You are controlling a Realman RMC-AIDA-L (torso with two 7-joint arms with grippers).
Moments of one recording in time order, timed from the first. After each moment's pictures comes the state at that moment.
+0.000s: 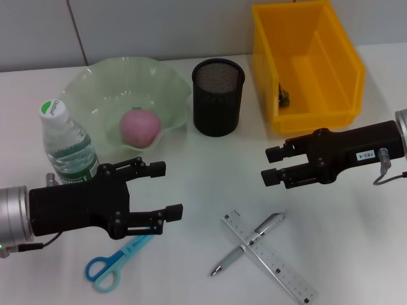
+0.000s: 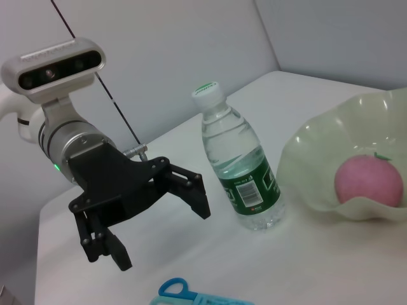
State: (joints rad) left arm -0.46 -2.07 0.97 0.59 1.73 1.64 -1.20; right arm 0.62 1.97 -0.77 -0.67 -2.08 -1.70 1.65
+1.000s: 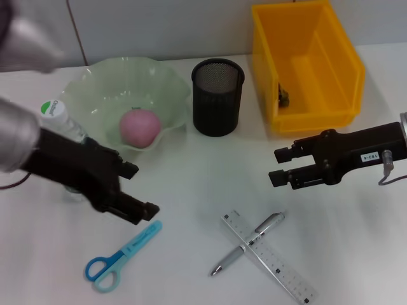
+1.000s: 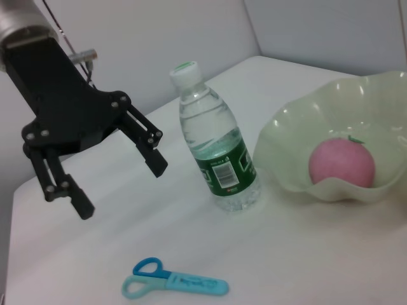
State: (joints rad) left arm -0.58 -2.06 1.25 1.52 2.29 1.82 -2.28; right arm 0.61 1.97 -0.77 -0.70 -2.12 -1.66 1.64
